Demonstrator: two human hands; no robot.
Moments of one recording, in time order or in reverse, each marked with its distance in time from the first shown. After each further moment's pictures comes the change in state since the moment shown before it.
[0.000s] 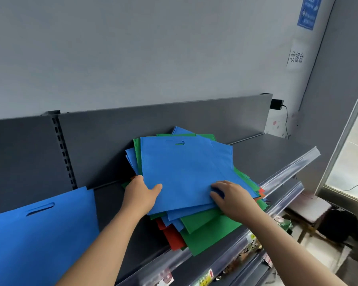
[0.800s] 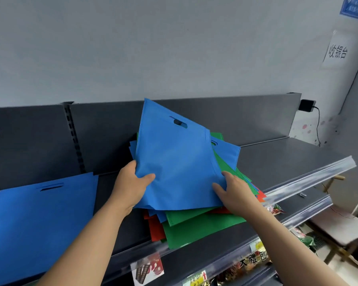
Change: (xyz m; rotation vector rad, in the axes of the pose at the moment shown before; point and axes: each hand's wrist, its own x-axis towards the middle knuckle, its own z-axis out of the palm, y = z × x) left_hand -0.033 0.026 0.010 -0.438 0.123 0.067; right_hand 0.018 0.039 -0.012 0.131 0.010 0.014
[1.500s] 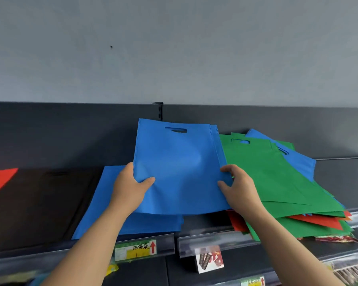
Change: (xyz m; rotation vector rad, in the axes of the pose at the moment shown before) left_hand -0.069 -0.024 -0.191 0.221 0.314 0.006; right_hand -0.038 -0.170 0.062 0.386 0.100 -0.235
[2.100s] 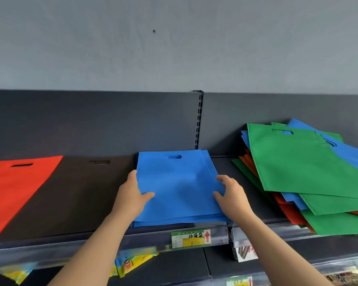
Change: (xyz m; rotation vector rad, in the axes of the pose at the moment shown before) left_hand 0.016 -0.099 -0.101 0.389 -0.080 -0.176; right_hand -0.026 -0.048 0.138 -0.091 -0.220 0.052
